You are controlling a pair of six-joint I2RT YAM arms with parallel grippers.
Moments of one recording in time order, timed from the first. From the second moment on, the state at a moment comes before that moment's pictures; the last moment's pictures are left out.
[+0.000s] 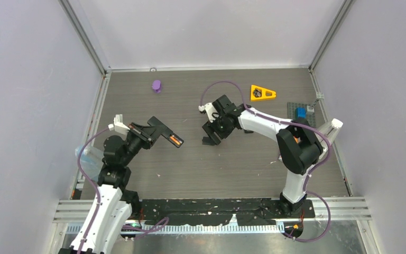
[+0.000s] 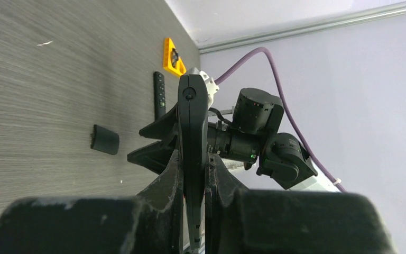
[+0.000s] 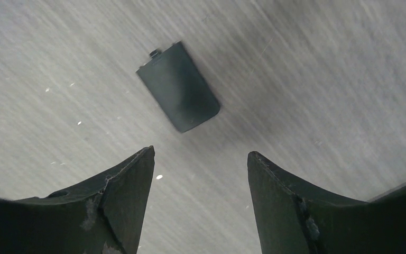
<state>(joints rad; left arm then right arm) -0.12 0.55 0.36 0.12 0.38 -1.24 0.65 1.81 1.25 -0.53 -0.19 -0.11</state>
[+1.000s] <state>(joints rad) -0.02 0.71 0.38 0.15 0.47 -1.23 0.72 2.06 1.49 -0.63 -0.12 -0.30</state>
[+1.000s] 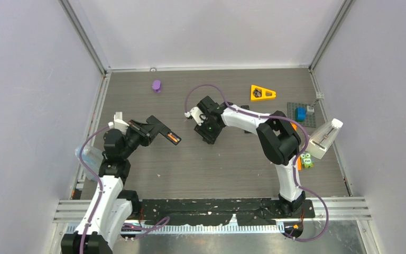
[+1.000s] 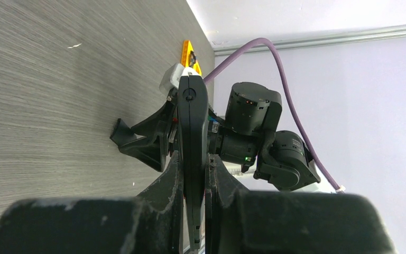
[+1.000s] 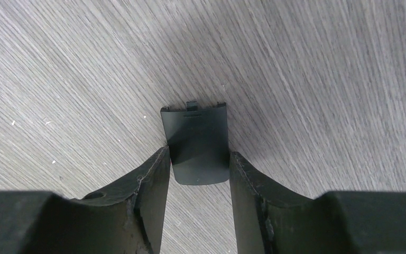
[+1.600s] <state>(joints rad) -0.02 0.69 0.38 0.23 0.50 -1.14 0.70 2.01 1.51 -0.63 -0.13 -0.11</state>
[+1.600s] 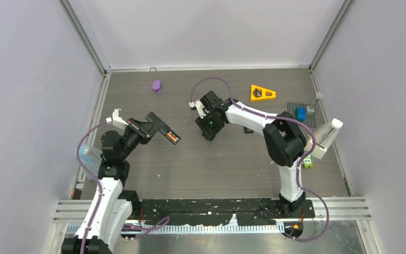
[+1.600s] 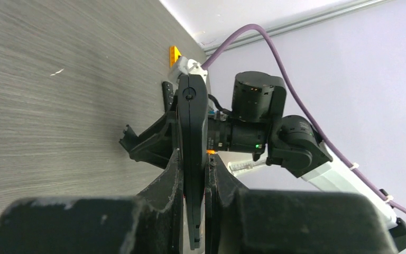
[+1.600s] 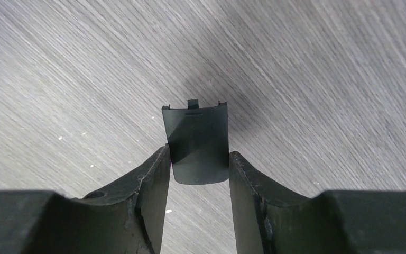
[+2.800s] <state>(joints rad) -0.02 0.66 0.25 0.43 0.45 -1.23 1.04 1.74 1.78 -0.73 -0.09 0.27</state>
